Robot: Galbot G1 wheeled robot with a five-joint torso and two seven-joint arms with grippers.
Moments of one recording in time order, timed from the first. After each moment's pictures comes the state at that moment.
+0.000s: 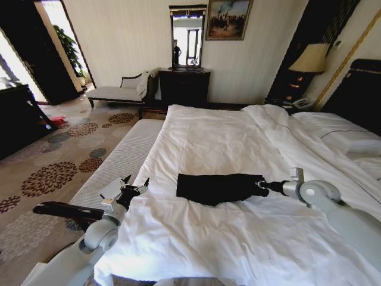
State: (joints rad) left arm 1.36 -0.77 -0.30 -2.05 -0.67 0.00 -0.29; right arm -1.16 0.48 0.51 1.74 1.35 -0.74 0.08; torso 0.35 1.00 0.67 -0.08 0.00
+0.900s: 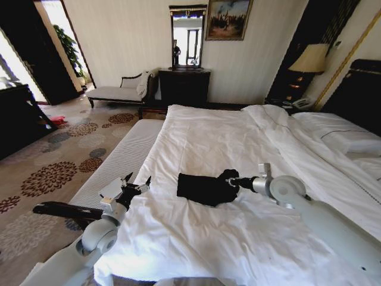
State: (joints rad) left arm 1.39 -0.73 -0.31 -2.14 -0.69 0.02 -0.31; right arm -0.84 0.56 0.12 1.94 1.48 -0.74 0.26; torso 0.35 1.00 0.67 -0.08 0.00
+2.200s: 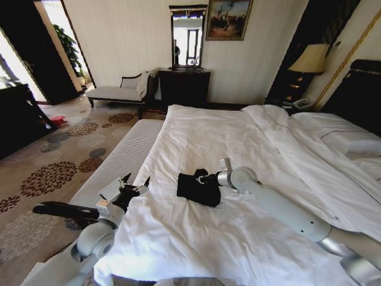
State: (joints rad) left arm 1.44 -0.73 -0.36 -2.16 -0.68 0.00 -0.30; right arm -0.46 0.78 -0.33 1.78 1.53 -0.74 0.33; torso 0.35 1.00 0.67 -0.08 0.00
